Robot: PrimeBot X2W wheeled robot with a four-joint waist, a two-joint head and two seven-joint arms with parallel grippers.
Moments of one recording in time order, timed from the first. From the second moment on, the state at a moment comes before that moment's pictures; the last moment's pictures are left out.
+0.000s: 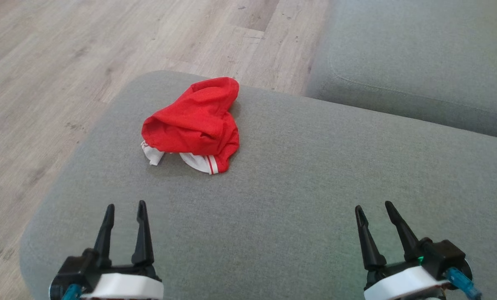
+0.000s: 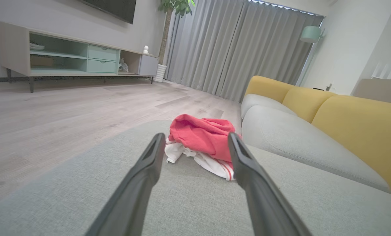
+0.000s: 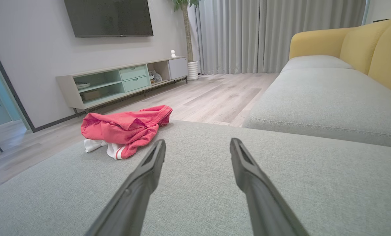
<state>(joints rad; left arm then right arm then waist) 0.03 0.05 -0.10 0.25 -0.30 -0.08 -0.25 0.10 -0.04 0.15 0.23 0.17 0.13 -0.25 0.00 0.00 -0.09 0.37</state>
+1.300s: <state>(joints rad) -0.84 0.43 -0.69 0.84 -0.44 -0.13 0.17 -0.08 -0.05 0.11 0.15 0.11 0.13 -0.25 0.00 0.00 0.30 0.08</state>
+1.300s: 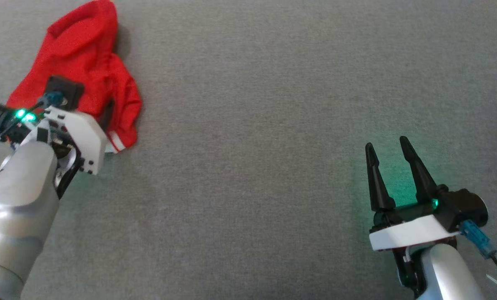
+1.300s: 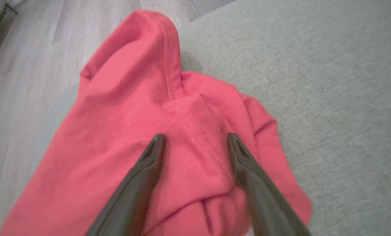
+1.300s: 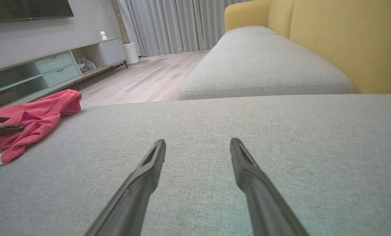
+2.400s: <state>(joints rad) -0.91 0.26 -0.73 0.50 -0.72 -0.10 -0.04 -0.06 -0.05 0.17 0.19 0.17 0.13 -0.25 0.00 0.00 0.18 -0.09</state>
